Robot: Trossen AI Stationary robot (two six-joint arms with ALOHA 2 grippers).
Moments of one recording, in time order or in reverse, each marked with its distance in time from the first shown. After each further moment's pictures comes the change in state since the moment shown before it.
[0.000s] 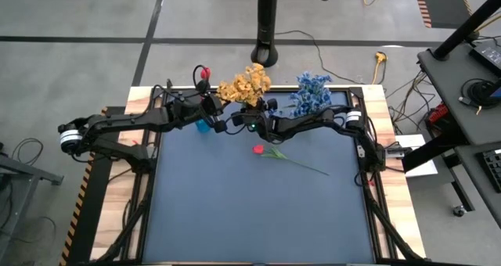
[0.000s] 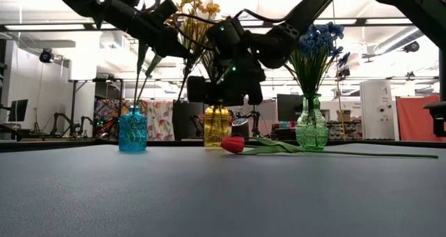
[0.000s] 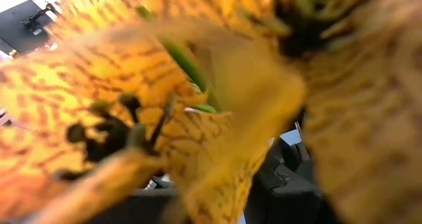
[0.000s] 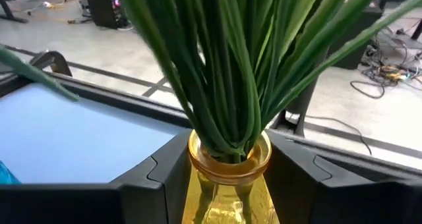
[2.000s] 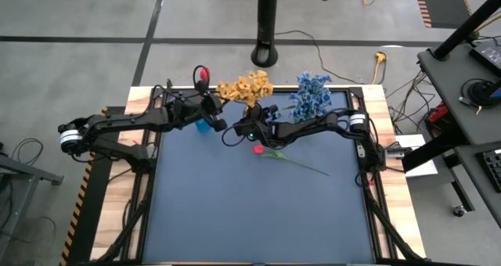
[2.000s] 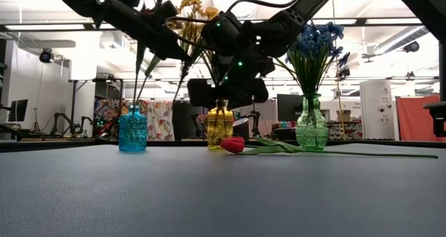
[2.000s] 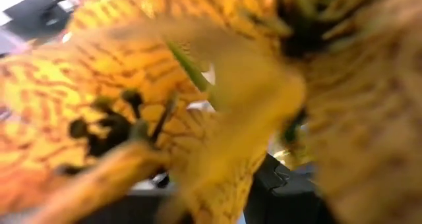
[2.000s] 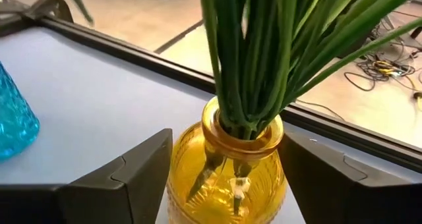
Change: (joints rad) left arm -0.001 0.000 0.000 -0.017 -0.063 -0.004; right arm 0.063 -0.040 -0.003 -0.259 0.007 0.085
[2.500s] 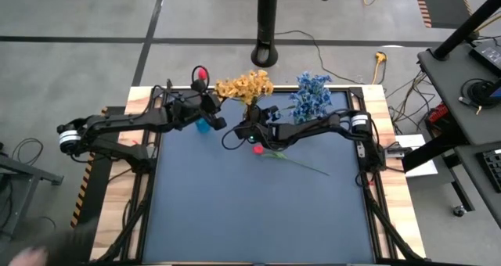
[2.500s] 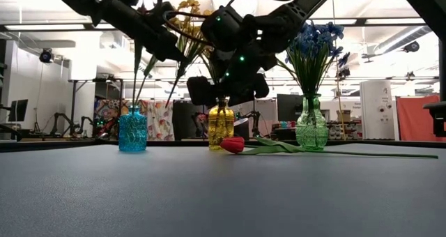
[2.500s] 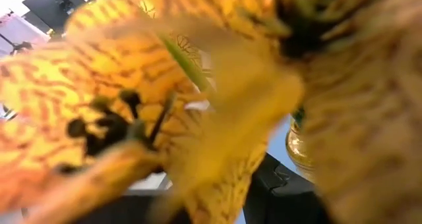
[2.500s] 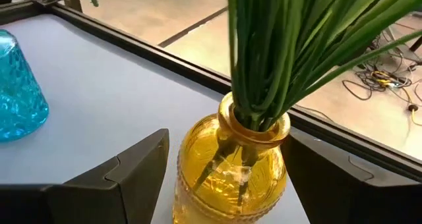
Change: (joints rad) left arm -0.010 -0.013 0.000 -0.027 -0.082 -0.007; right arm 0.023 -0.024 -0.001 -0.041 0.004 -0.042
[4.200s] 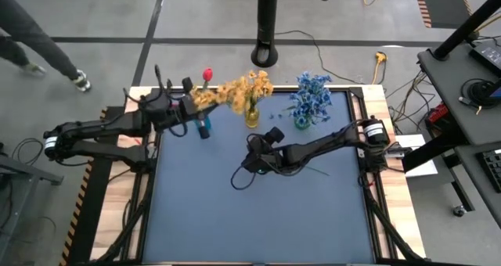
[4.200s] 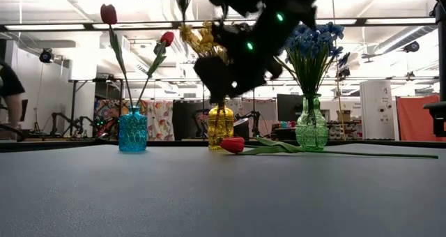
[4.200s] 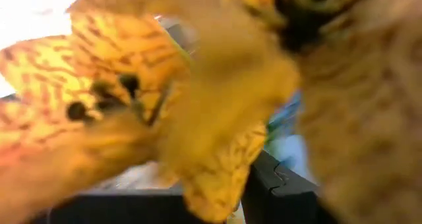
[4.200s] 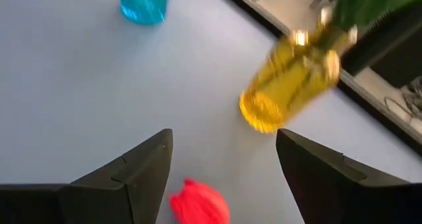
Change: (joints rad) left arm -0.147 -0.255 0.061 0.015 0.227 0.006; right arm 0.238 -0.126 -0.053 -0.320 -0.086 0.049
